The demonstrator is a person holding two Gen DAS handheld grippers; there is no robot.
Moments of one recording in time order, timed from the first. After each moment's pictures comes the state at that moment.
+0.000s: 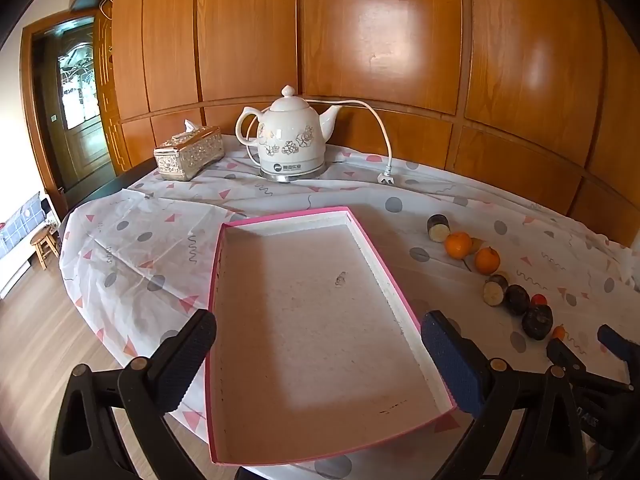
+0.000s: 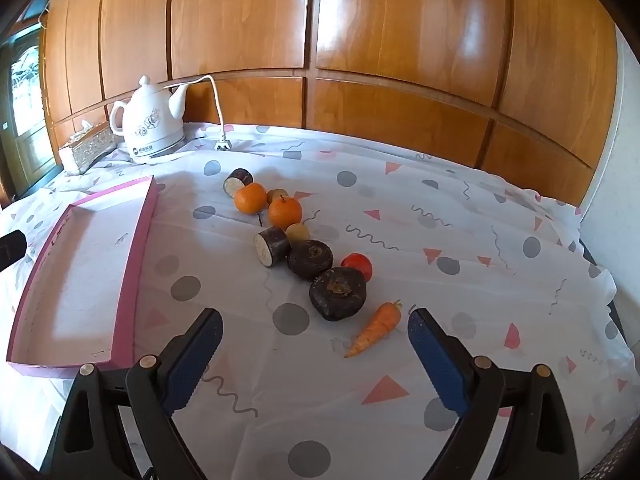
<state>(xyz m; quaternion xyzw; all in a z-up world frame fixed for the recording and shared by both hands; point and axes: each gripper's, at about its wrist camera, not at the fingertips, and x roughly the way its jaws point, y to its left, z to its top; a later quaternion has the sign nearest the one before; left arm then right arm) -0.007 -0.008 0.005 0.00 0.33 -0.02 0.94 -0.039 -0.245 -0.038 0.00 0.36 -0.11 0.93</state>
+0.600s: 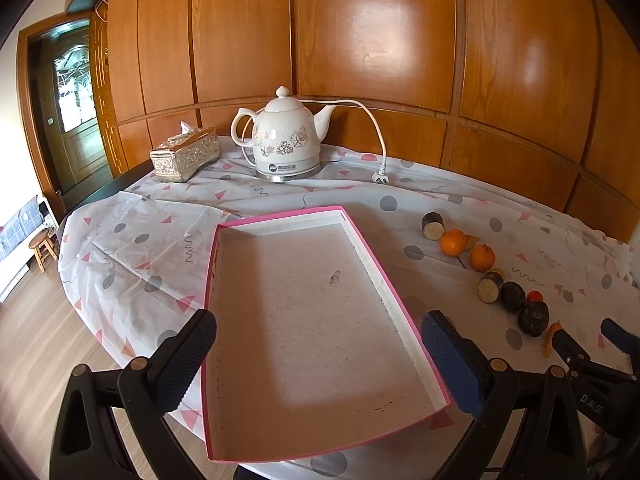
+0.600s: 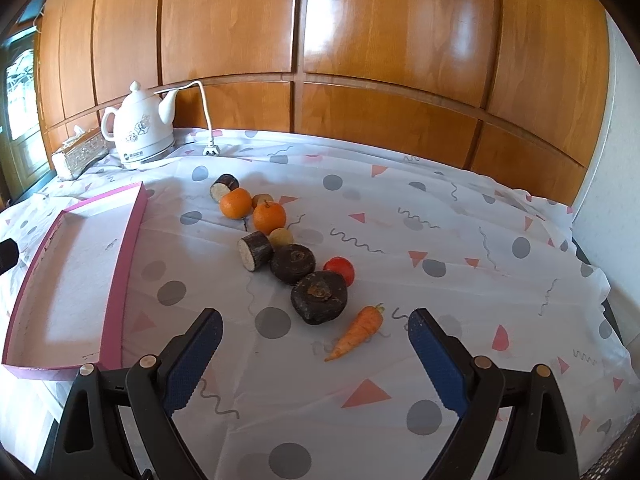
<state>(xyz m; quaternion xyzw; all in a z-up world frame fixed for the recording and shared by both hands) -0.010 -0.017 0.008 0.01 0.33 -0.02 0.94 -0.042 -0.258 -0.032 0.00 0.35 -0.13 0.93</state>
